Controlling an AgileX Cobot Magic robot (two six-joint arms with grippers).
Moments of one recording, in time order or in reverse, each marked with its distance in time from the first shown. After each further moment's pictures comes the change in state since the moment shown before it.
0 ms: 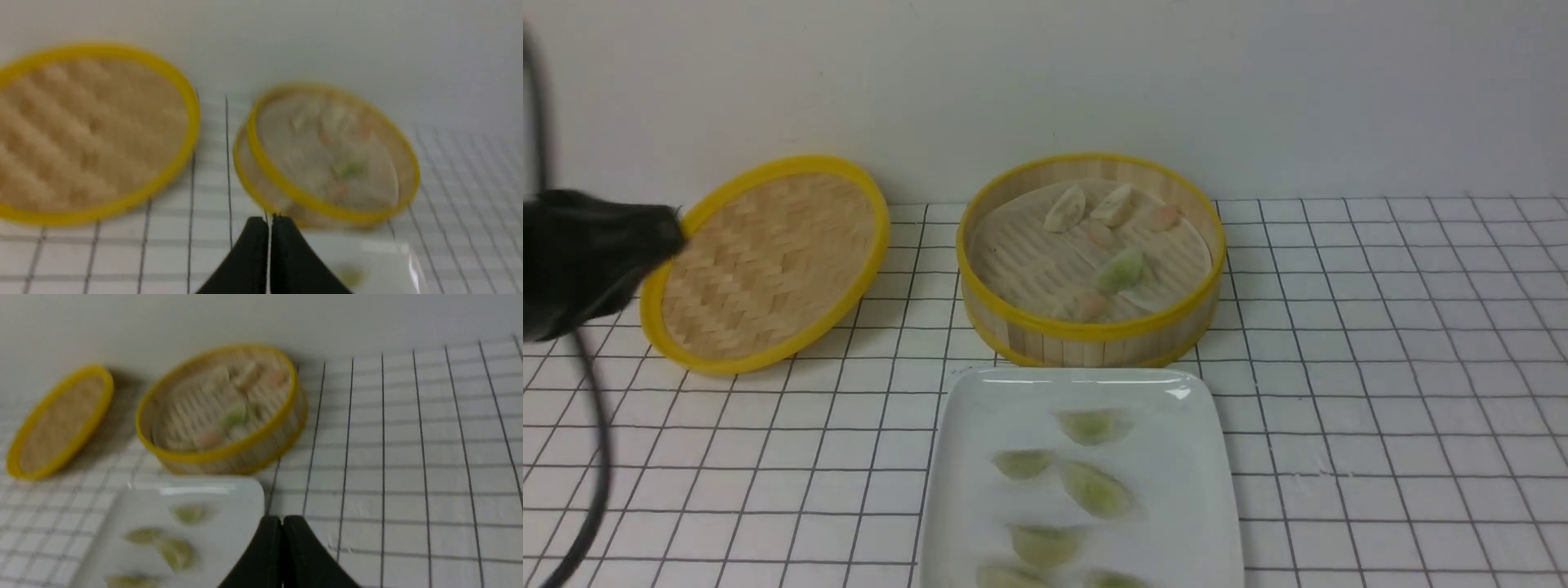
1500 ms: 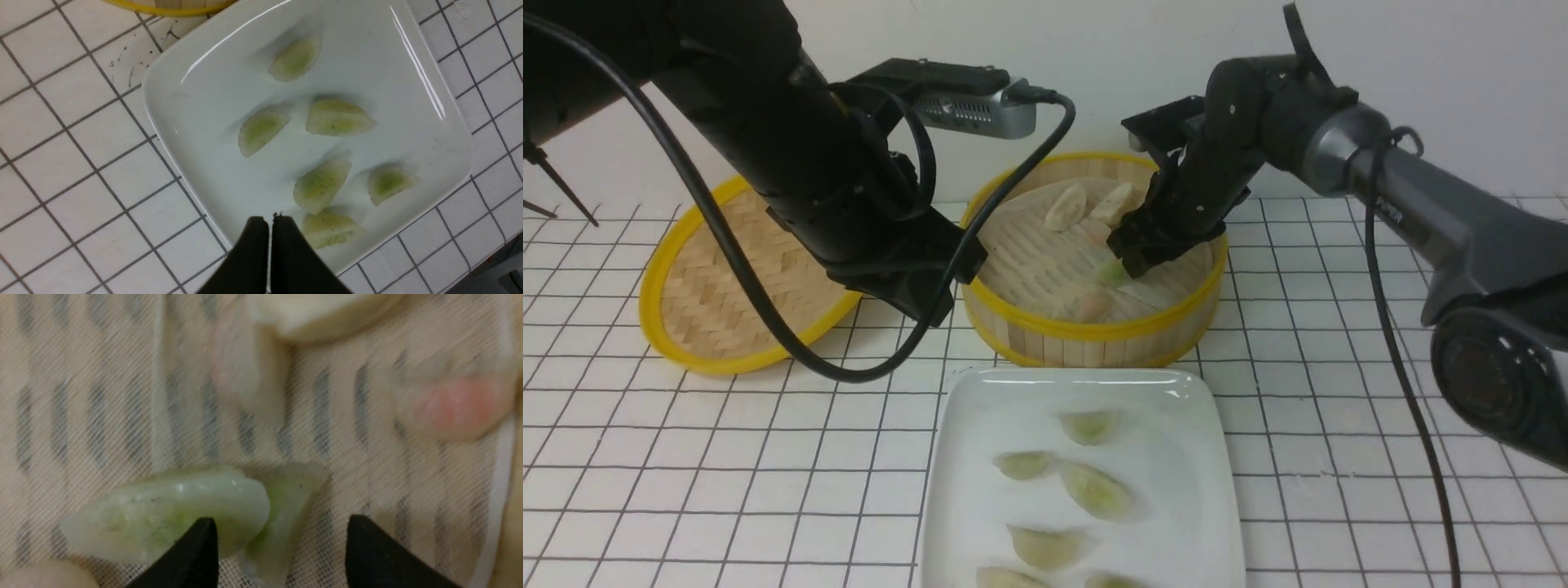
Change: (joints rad) right arm 0.102 1.790 -1.446 0.067 0.170 -0.456; left arm -0.330 0.611 -0.639 0.308 0.588 -0.036
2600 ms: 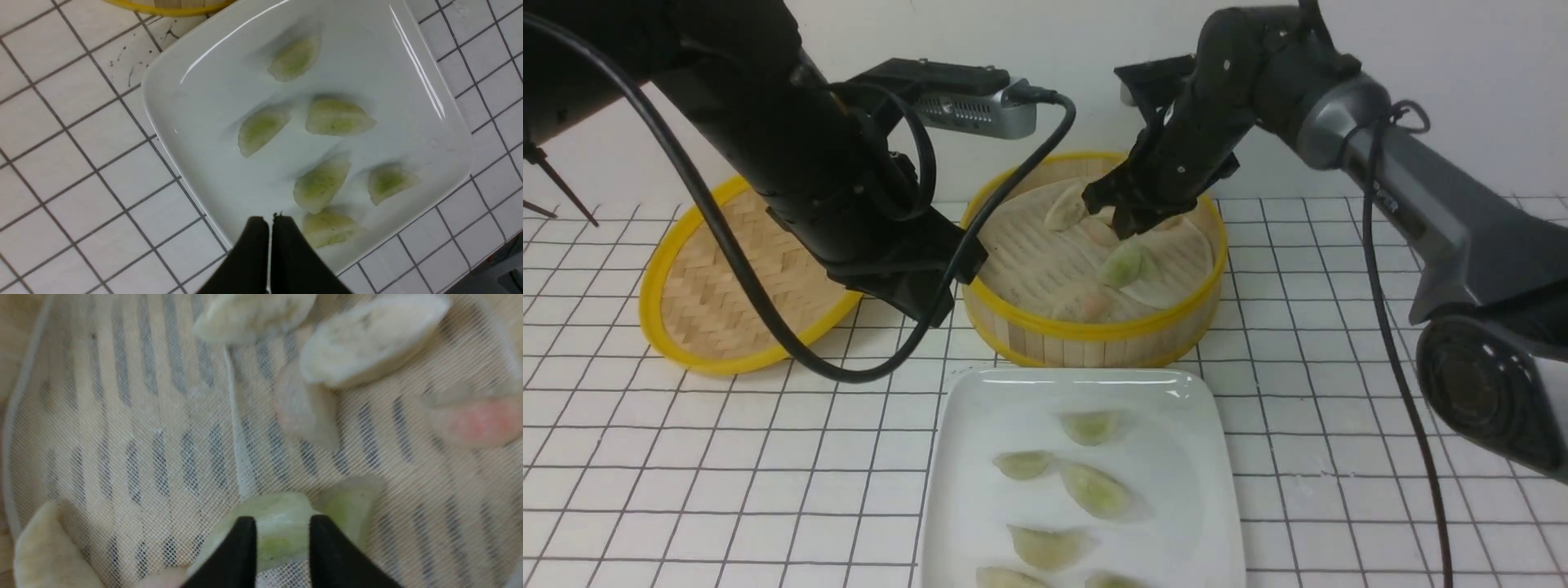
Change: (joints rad) right arm 0.028 0.010 -0.133 0.044 0.121 0.151; left arm -0.001 0.000 0.000 0.000 0.001 0.000
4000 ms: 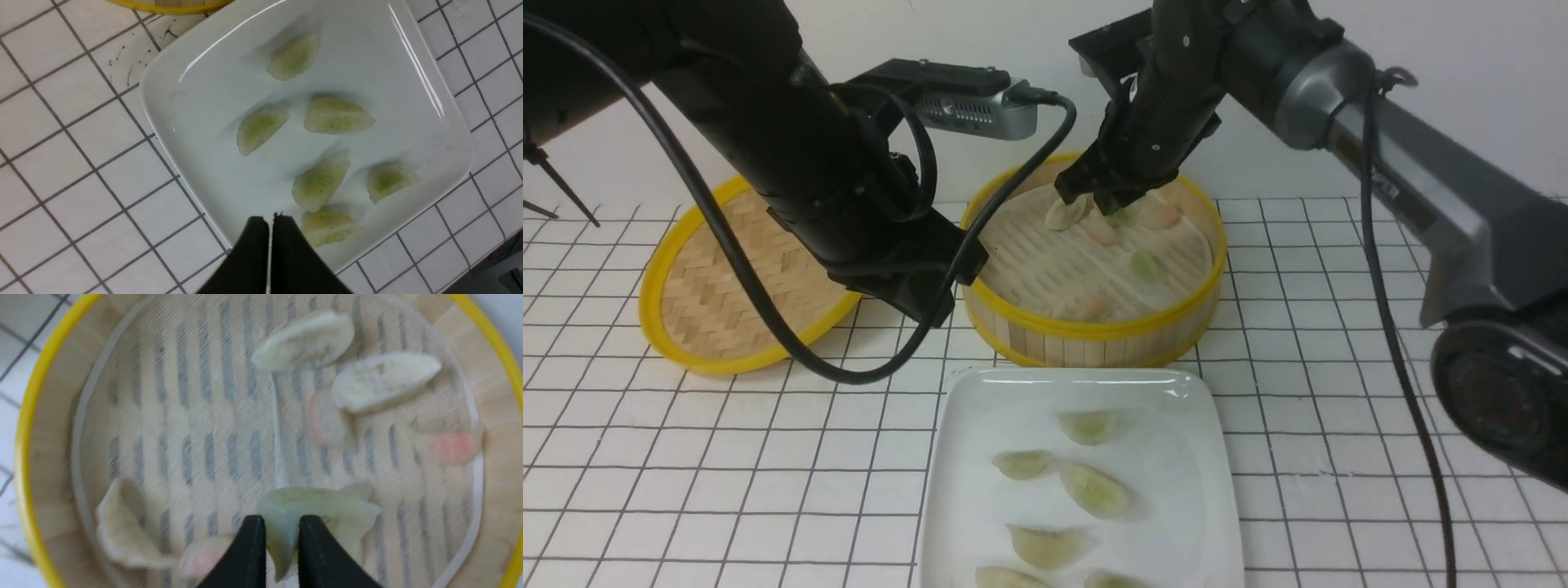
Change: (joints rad) right arm 0.091 -0.160 0.096 -0.149 0.003 -0.003; left arm -0.001 0.000 0.000 0.003 0.000 0.000
